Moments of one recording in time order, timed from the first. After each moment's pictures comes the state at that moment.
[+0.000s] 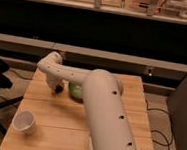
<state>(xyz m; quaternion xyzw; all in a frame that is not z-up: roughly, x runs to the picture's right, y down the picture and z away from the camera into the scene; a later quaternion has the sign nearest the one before) -0.205 0.089 0.945 -0.12 -0.28 -0.86 0.41</state>
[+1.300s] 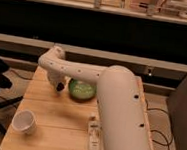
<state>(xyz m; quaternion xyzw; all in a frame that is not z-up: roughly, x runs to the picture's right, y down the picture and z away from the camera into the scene) -0.183 0.065 0.885 -0.10 -0.26 -0.87 0.40</state>
